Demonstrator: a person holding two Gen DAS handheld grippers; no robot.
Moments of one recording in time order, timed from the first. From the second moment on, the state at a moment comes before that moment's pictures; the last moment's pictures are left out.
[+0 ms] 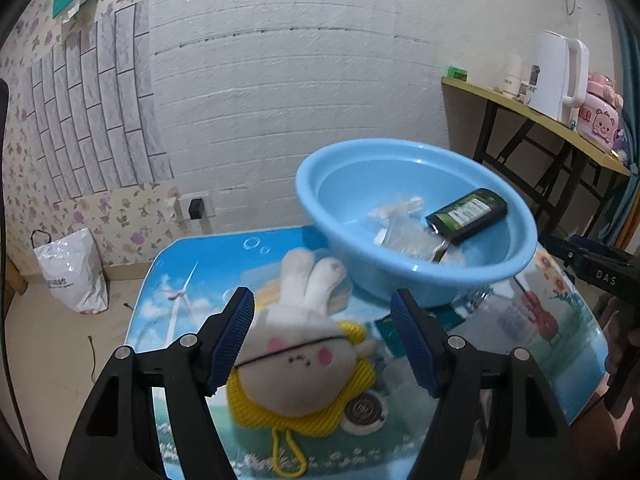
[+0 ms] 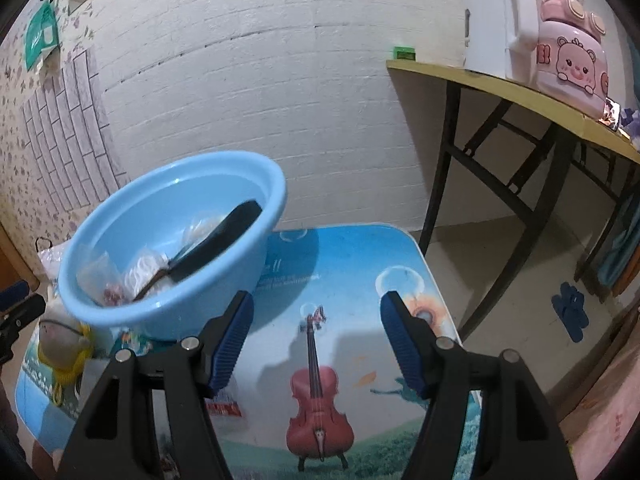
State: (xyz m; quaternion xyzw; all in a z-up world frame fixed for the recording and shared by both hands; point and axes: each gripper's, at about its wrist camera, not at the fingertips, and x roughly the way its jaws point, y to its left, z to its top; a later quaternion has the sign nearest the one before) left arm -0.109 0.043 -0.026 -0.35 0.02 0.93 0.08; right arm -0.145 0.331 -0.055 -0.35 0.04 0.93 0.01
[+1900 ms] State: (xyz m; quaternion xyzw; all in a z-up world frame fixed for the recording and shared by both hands) left arm 0.007 0.056 -0.087 -0.42 0.04 0.89 0.18; right arm -0.049 0.245 -0.087 -0.41 -0.02 0.90 -0.13
